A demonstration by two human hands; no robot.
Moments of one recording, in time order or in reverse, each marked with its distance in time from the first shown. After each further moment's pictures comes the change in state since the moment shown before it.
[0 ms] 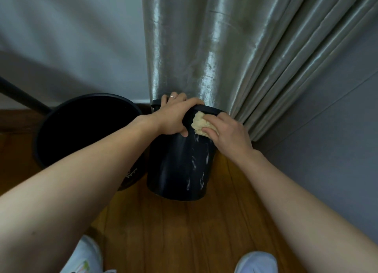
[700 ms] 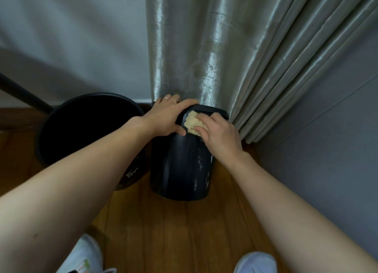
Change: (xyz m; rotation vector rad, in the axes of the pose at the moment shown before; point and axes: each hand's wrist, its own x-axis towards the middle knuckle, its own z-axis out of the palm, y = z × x) left_hand -0.008 -0.019 0.005 0.096 0.029 -0.001; right_hand 0.004 -0.020 0.010 0.005 0.044 0.023
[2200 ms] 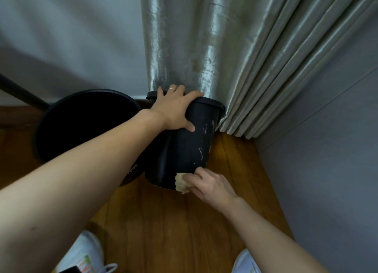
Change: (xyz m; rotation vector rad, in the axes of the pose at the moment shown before) left_hand 0.009 0.027 -0.011 0.052 -0.015 -0.064; right_hand -0.125 -0.001 0.054 0.050 -0.214 -0.352
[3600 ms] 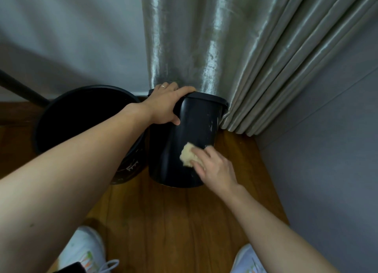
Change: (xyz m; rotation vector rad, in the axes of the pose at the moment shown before) left_hand 0.000 -0.033 0.005 -0.069 0.000 0.039; right_hand 0.026 0.005 -0.014 -0.027 0.193 0.256
